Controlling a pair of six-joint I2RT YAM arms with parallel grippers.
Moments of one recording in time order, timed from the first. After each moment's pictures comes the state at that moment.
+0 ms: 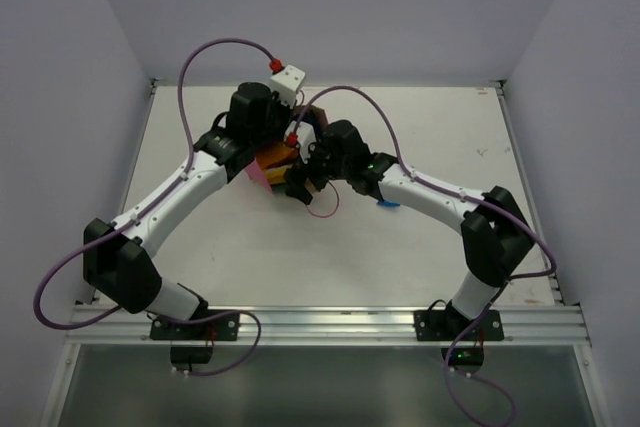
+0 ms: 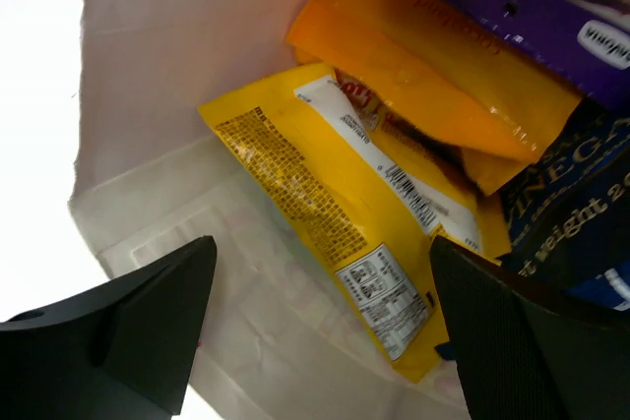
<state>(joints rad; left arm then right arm) -0.54 1.47 1.32 -0.22 -0.08 0.12 0.78 1.70 1.25 -0.10 -0.35 -0.18</state>
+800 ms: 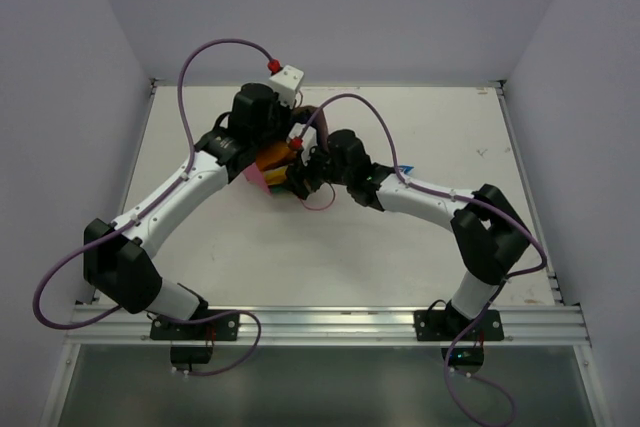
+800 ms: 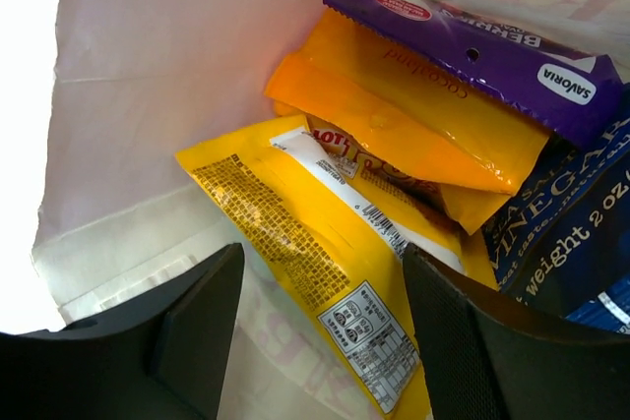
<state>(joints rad) -0.54 1.47 1.33 -0.26 -0.14 0.06 0.78 1.73 1.13 0.21 -0.35 -0.14</state>
